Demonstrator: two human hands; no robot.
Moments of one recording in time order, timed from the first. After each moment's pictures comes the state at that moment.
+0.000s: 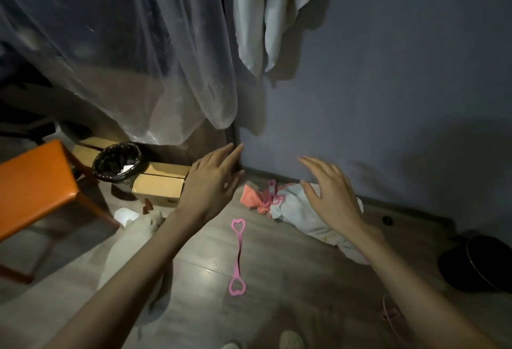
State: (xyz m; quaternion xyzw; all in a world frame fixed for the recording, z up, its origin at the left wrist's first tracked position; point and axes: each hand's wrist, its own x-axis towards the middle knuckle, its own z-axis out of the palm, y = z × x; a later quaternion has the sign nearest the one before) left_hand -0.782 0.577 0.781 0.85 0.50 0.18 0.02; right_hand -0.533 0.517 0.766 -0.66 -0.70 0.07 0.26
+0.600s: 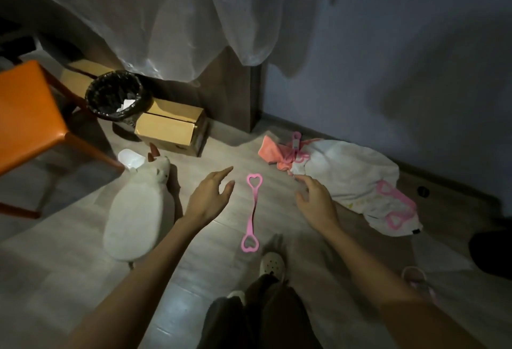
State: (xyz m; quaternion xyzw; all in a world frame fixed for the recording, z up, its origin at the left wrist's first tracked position) left_hand -0.861 0.649 0.538 0.67 0.65 0.11 0.34; right_hand -0.620 0.611 0.542 -0.74 -0.57 0.33 0.17
